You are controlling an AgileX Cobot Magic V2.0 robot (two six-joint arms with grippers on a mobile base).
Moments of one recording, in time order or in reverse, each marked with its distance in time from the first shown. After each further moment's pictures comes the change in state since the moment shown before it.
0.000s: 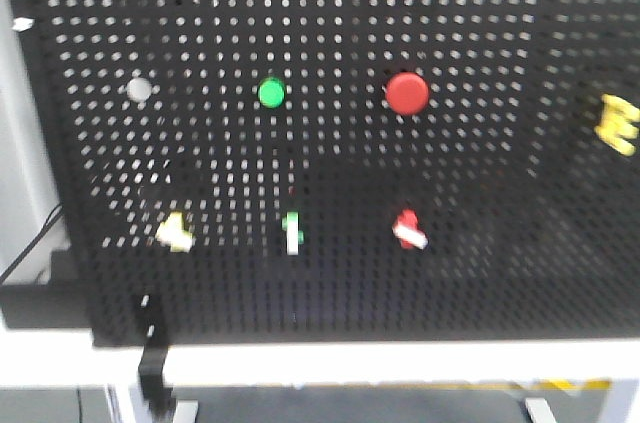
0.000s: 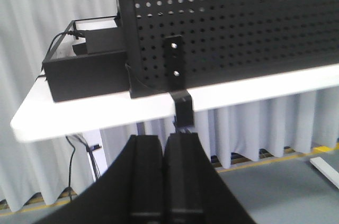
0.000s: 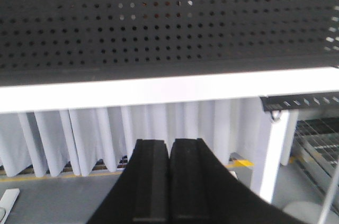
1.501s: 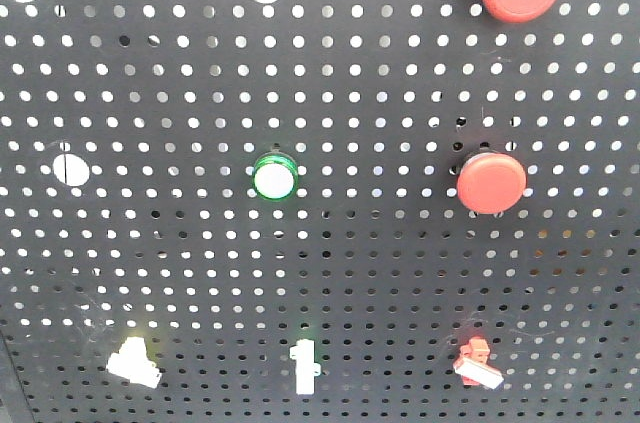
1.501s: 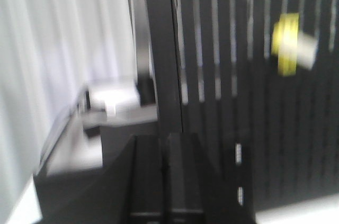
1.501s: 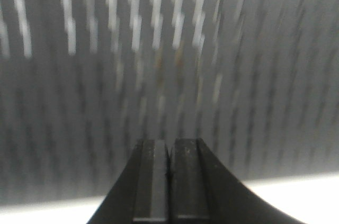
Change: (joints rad) left arm 0.000 0.000 0.000 -0.030 -0.237 0.011; right arm 0.000 0.000 0.000 0.041 -0.271 0.003
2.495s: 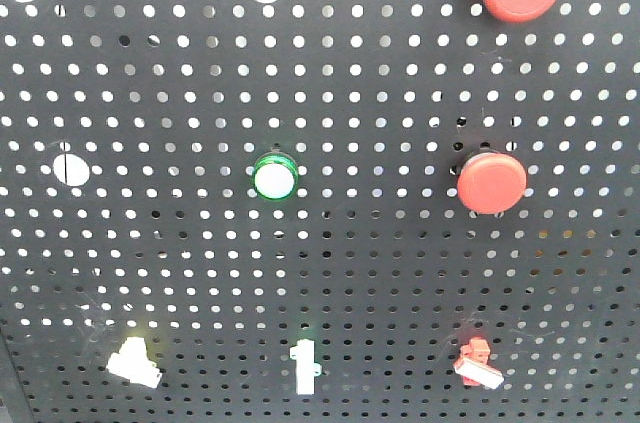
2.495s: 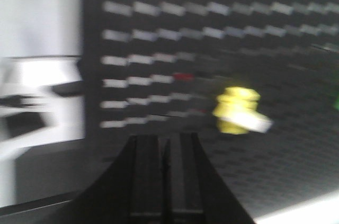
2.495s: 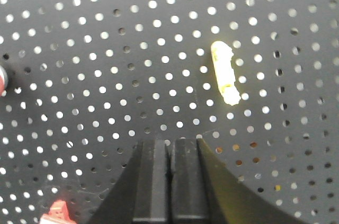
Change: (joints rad) left arm -0.208 0.556 -0.392 -0.065 0.116 -0.061; right arm 0.000 0.197 -0.569 0.285 0.428 -0.096
